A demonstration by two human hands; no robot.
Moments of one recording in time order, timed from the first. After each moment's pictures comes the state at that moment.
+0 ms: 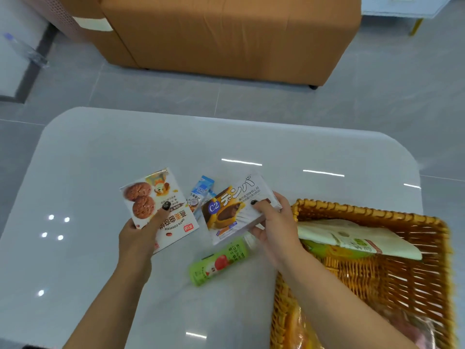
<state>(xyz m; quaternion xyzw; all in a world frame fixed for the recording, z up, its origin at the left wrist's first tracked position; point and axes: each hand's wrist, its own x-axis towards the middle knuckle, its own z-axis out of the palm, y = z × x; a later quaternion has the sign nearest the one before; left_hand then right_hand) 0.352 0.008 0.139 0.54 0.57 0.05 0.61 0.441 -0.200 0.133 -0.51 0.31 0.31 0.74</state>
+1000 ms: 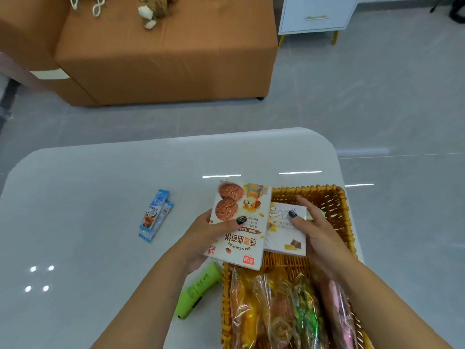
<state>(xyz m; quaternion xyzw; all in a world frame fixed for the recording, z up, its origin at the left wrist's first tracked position) 0.395 -0.190 0.210 0.56 0.30 -0.32 0.70 0.410 -0.428 0.185 -0.58 0.24 0.32 0.71</state>
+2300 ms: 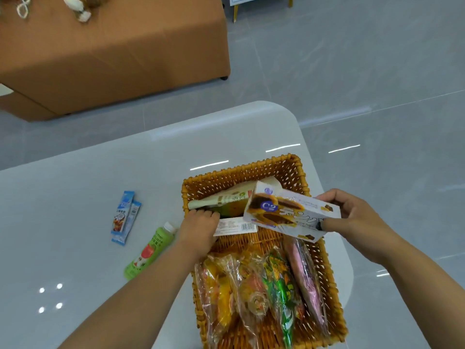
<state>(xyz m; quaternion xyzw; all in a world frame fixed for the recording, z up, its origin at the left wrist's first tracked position) 0.393 -0.248 0.103 0.94 -0.20 -0.28 -0.08 0.377 -0.558 0.209 -0.72 0.20 0.29 0.60</state>
